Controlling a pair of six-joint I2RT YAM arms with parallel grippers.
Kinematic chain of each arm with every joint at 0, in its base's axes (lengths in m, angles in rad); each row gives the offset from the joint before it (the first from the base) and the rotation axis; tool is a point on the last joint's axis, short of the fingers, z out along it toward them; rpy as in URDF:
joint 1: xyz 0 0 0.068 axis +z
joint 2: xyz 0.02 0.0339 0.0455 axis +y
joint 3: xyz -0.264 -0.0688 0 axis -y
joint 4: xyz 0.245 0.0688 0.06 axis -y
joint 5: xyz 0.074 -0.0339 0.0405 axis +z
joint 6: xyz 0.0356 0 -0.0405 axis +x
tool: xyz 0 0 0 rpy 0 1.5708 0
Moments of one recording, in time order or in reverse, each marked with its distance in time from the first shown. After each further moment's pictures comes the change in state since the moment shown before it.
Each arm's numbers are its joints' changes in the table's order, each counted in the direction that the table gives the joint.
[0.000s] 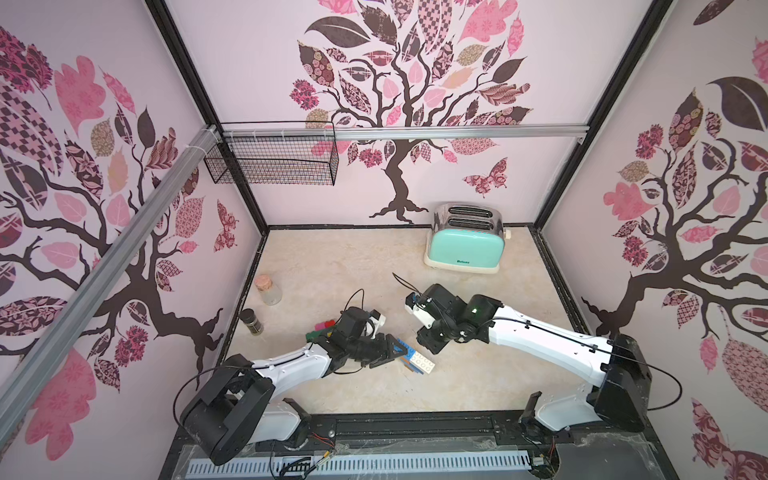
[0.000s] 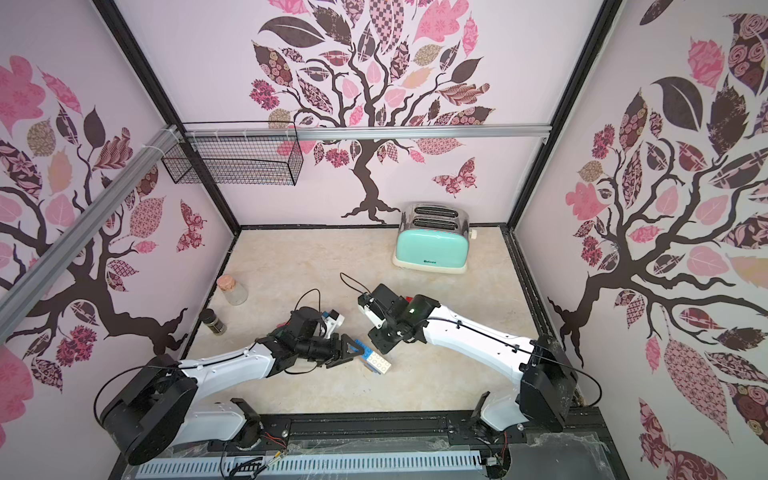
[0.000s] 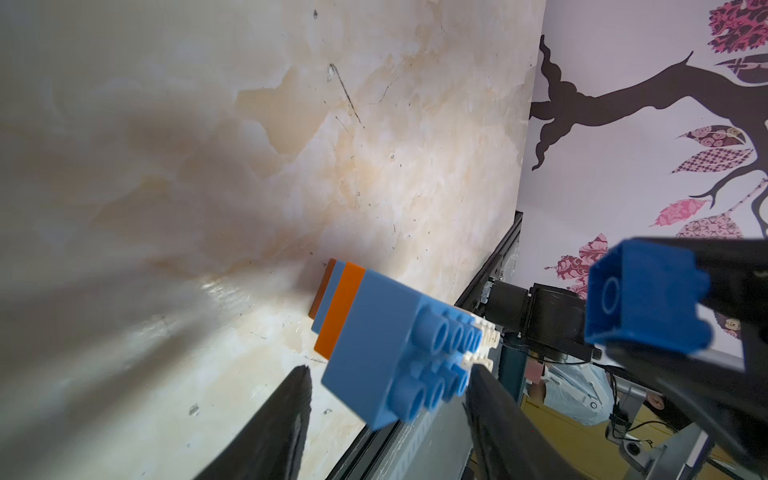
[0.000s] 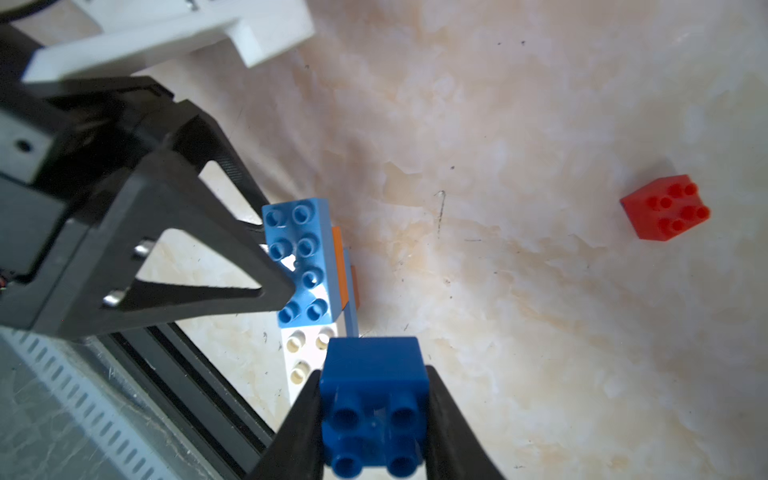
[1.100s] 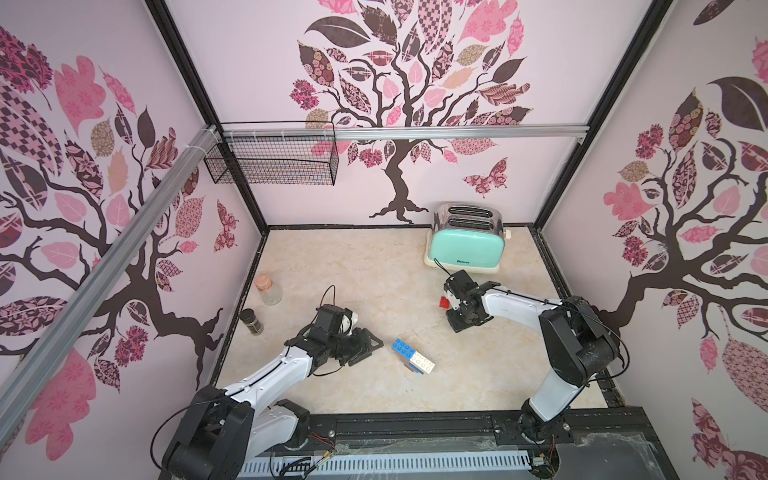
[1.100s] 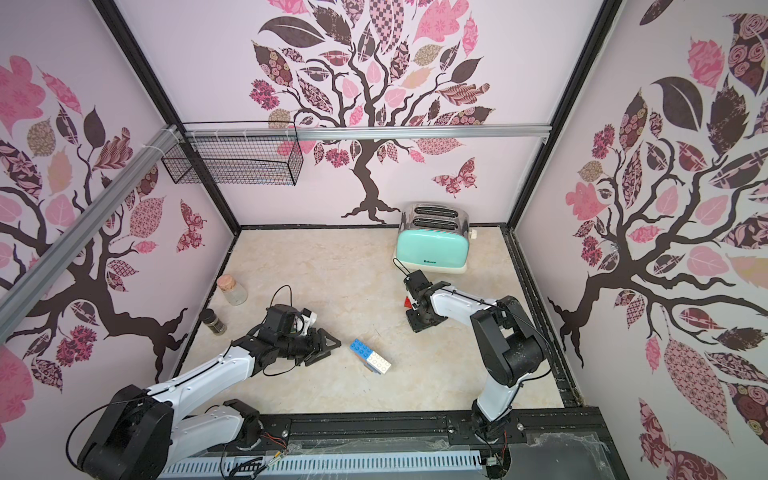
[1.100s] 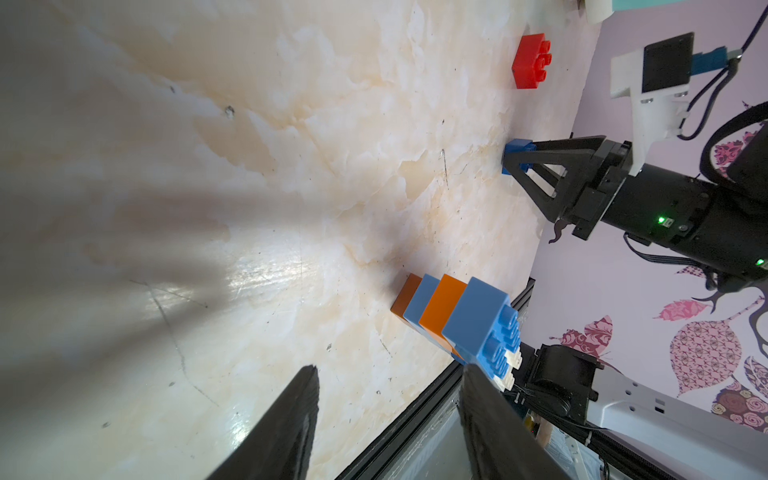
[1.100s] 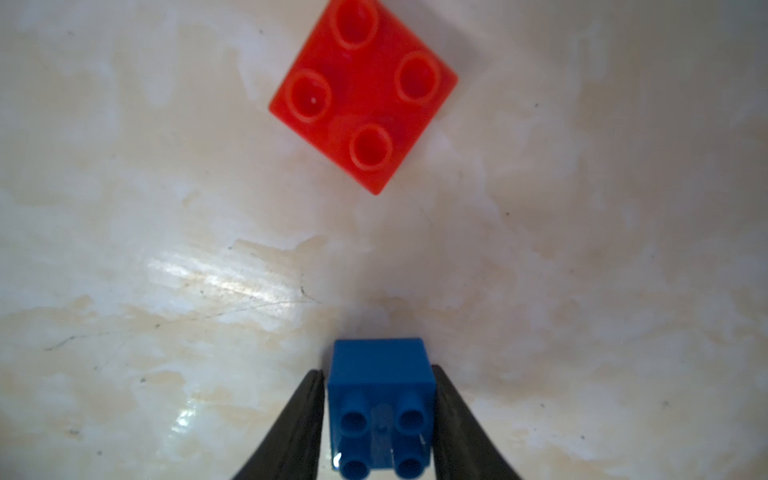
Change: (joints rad) left arm 0.220 -0.177 -0.015 -0.289 0.032 0.041; right arm -0.454 0.280 -0.144 0.217 -0.078 -0.061
